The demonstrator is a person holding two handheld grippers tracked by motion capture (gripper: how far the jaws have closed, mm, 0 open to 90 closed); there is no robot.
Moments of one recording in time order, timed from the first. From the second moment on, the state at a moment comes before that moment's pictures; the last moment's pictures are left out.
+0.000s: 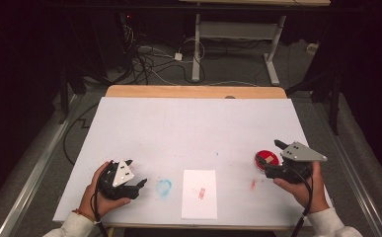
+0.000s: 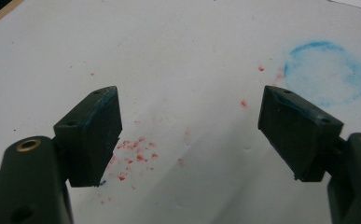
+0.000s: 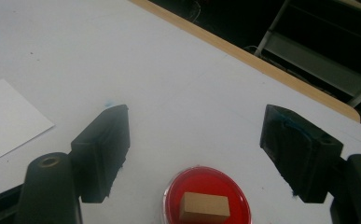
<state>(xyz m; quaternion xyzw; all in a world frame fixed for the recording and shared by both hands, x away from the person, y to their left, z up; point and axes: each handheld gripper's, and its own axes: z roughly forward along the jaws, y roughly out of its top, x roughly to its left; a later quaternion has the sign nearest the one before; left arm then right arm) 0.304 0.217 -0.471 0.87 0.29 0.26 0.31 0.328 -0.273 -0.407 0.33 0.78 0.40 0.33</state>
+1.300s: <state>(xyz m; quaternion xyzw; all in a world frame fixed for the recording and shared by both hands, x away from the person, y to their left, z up) 0.301 0.211 -0.469 0.87 0.28 0.26 0.31 0.285 -0.284 -0.455 0.32 0.78 0.41 0.35</state>
